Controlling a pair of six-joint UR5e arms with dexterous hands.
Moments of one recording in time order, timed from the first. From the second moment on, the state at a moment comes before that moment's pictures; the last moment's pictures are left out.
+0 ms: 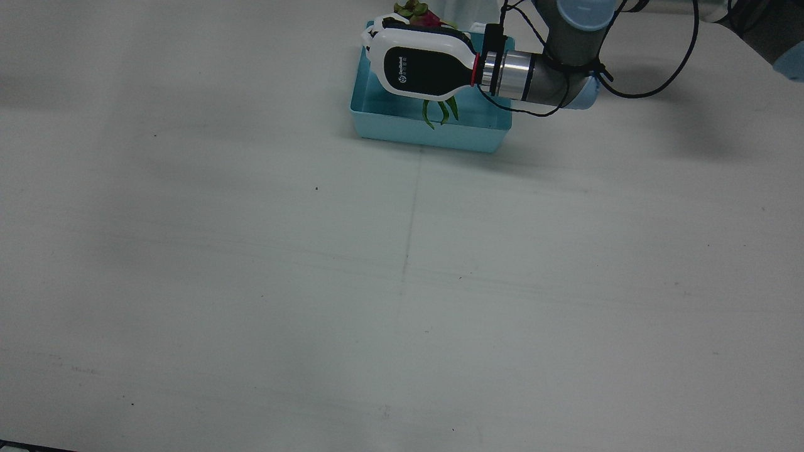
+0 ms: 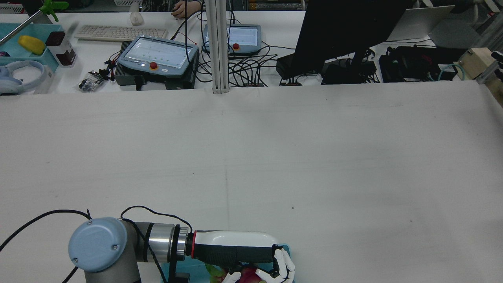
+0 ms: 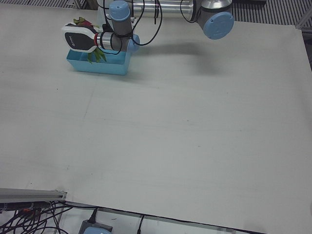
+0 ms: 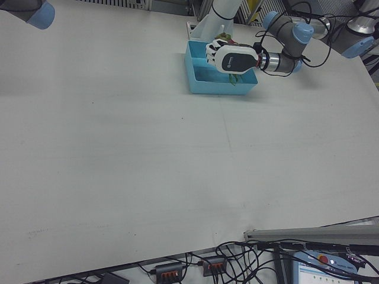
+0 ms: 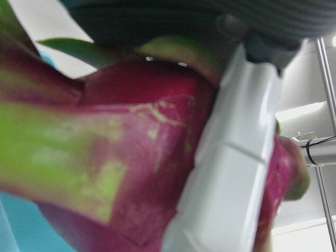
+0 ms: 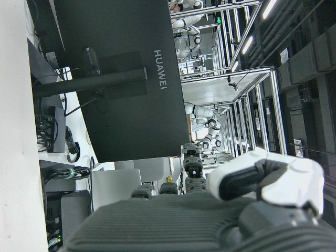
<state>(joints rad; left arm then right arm) -0.41 -2.21 -1.81 0.12 1.97 0.79 1.46 -1.64 1.70 -3.23 -1.56 0.16</state>
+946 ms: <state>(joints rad) -0.50 -2.25 -1.82 0.14 1.97 0.77 1.46 -1.64 1.70 -3.23 -1.56 0.16</state>
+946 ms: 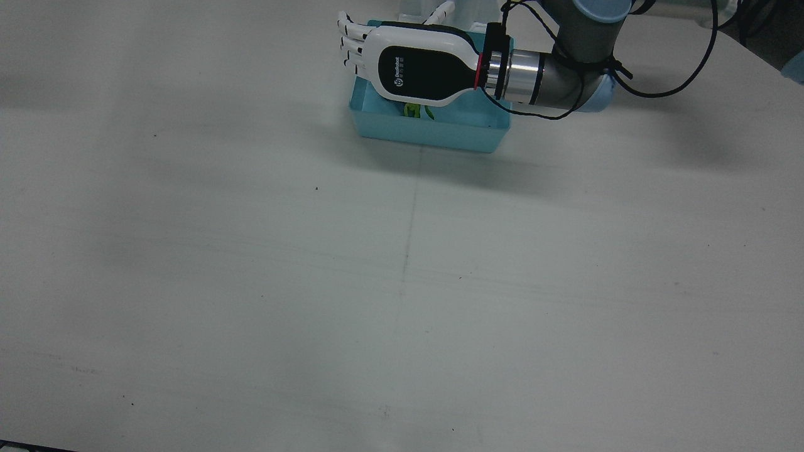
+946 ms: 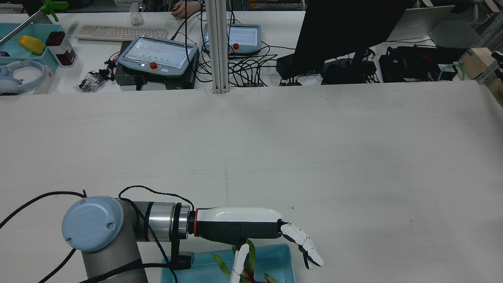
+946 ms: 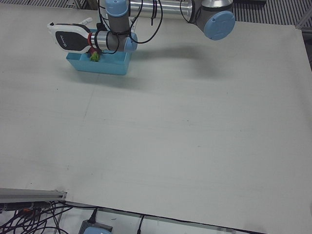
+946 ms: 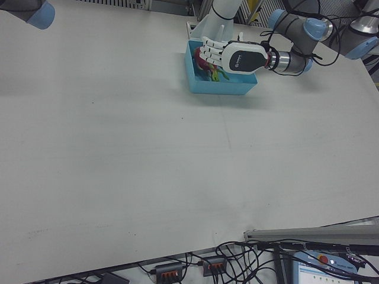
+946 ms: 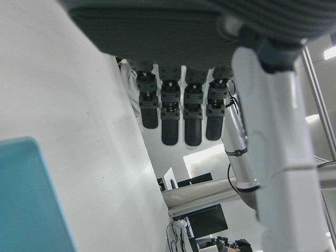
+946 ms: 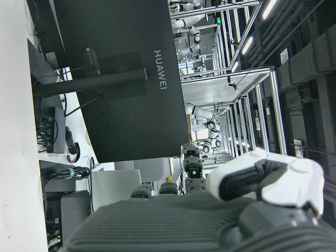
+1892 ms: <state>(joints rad) -1.19 -2.13 -1.34 -0.22 1.89 0.71 1.46 -1.64 1.70 -3.23 -1.56 0.16</state>
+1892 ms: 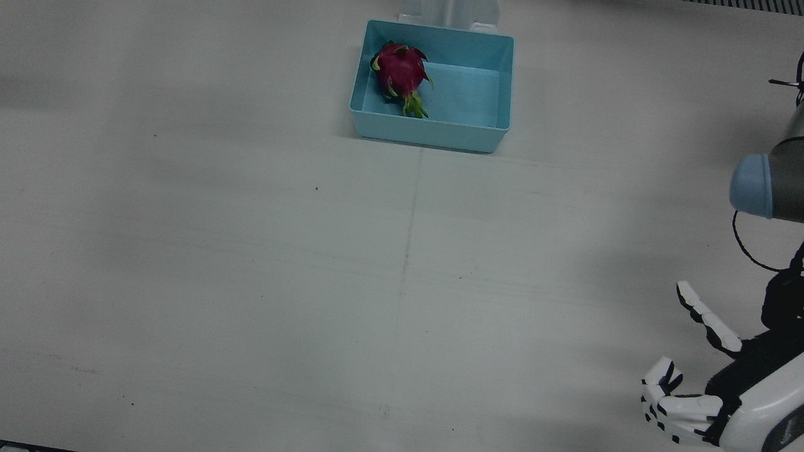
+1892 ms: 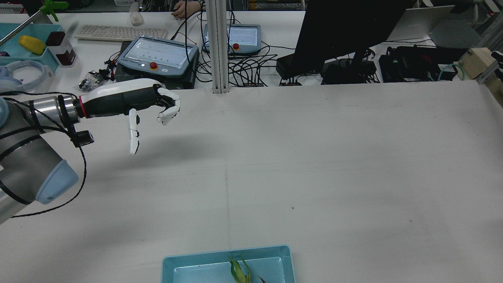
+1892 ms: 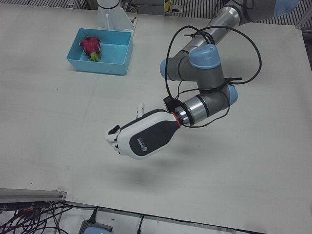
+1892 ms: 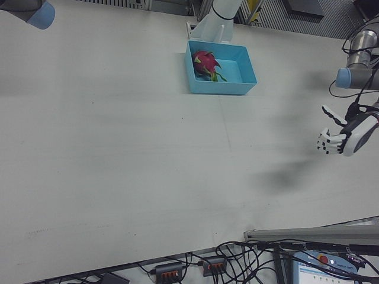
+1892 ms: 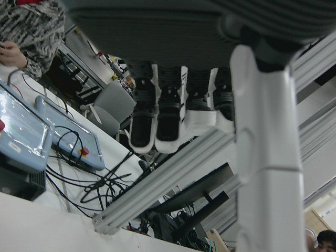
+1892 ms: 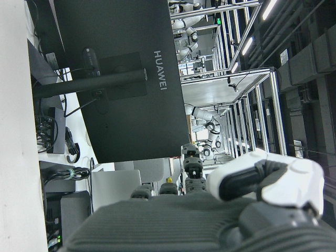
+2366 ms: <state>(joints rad) -1.23 -1.96 -1.24 -0.42 1.54 0.72 1.46 -1.64 1.70 -3.23 -1.56 0.16</state>
